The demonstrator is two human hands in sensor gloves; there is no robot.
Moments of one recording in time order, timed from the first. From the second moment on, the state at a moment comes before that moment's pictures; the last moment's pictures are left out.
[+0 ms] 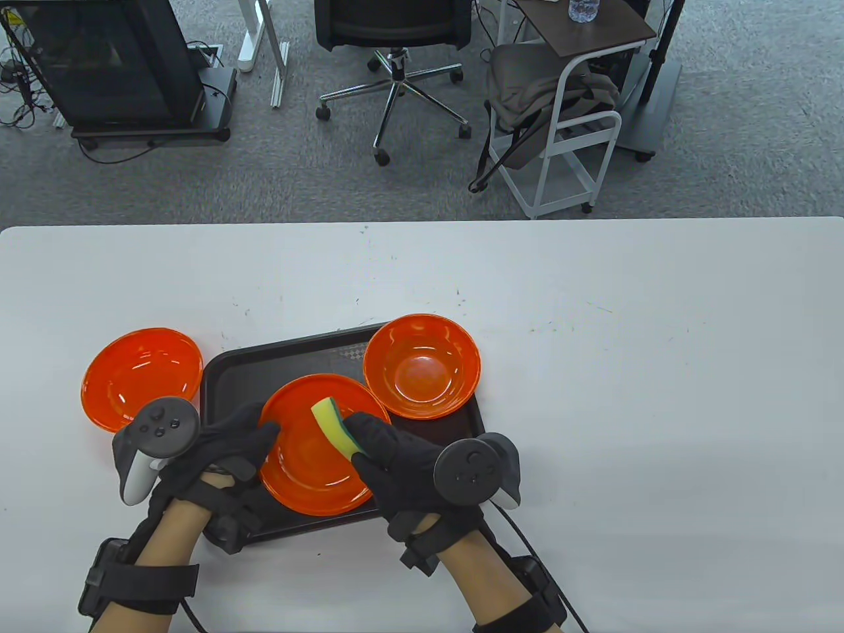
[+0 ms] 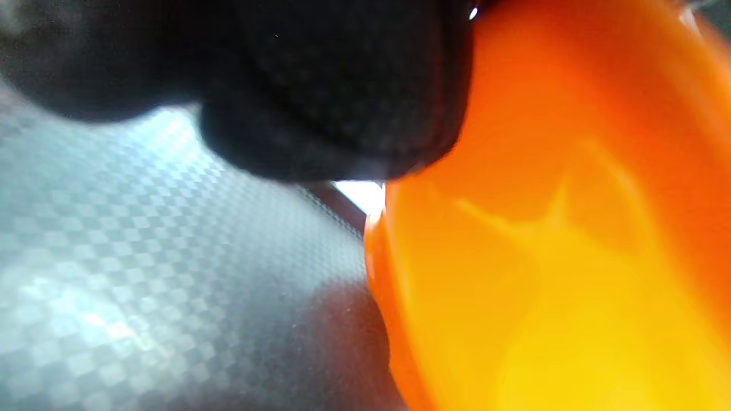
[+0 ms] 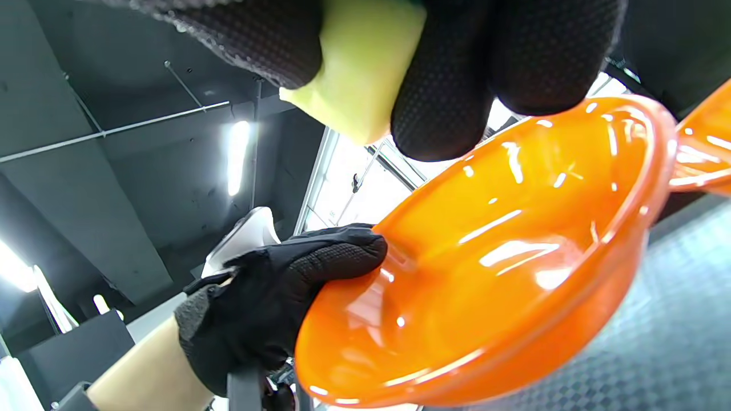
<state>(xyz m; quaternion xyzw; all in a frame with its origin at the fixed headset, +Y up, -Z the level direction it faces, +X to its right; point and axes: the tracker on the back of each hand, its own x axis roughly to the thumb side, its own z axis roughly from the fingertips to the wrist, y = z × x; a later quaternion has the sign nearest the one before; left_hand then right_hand) -0.318 -0.693 -0.269 -0.09 -0.07 0.41 0.90 -0.008 -0.668 -0.223 0.34 -0.06 0.83 0.45</state>
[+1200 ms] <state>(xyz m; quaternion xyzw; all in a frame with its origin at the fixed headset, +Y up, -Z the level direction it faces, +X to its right) -0.296 -0.685 -0.258 -0.06 -0.13 0.41 0.90 -0.080 -0.670 -0.196 0.47 -0.11 0.87 -0.10</state>
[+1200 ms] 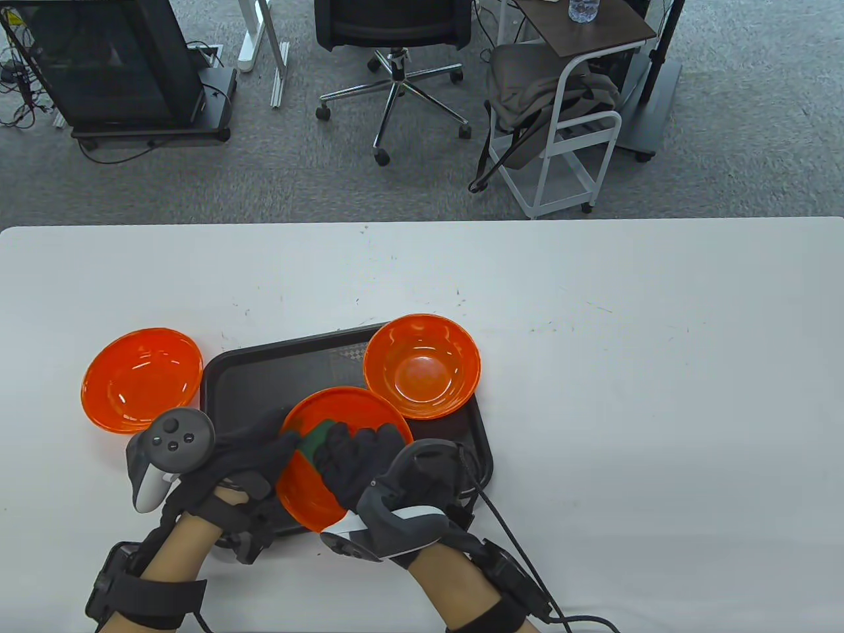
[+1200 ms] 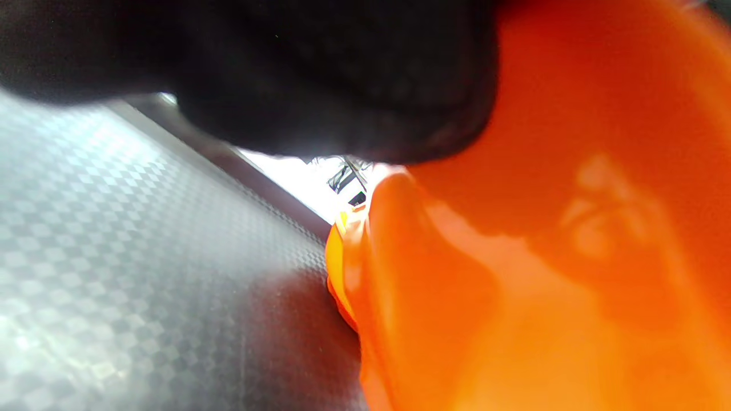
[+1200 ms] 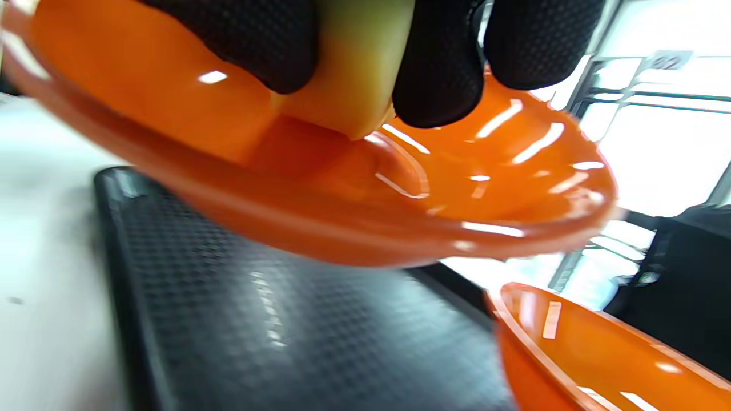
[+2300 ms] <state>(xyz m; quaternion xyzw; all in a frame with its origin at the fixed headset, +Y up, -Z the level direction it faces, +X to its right) -0.290 -0.680 -0.256 -0.07 -0.16 0.39 0.91 -0.077 -0.668 -0.196 0.46 -0.14 0.87 -0.09</state>
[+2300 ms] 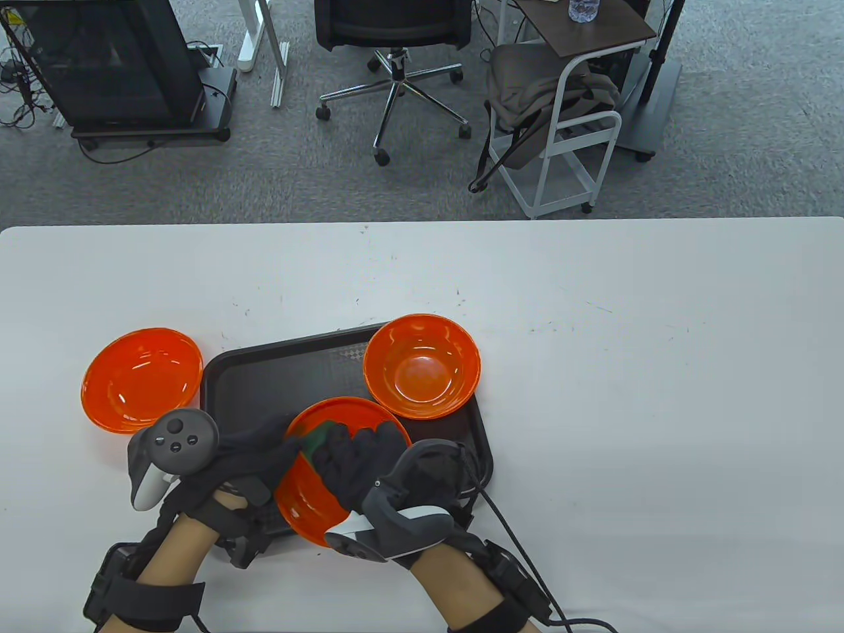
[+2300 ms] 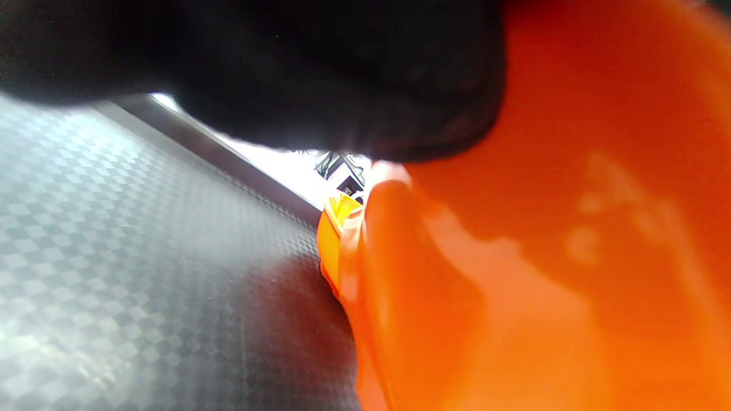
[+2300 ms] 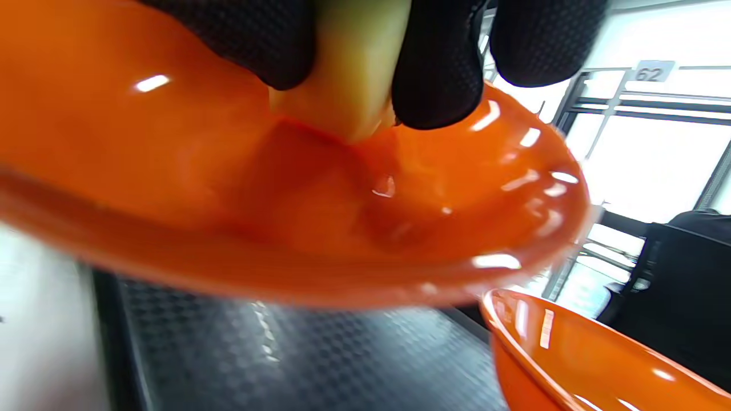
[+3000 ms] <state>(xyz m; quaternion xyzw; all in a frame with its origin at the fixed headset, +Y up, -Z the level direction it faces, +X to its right) -0.318 -0.666 -0.258 -0.01 -0.11 0.37 0.92 -0.078 -0.674 -0.200 0.39 -0.01 0.91 -0.13</state>
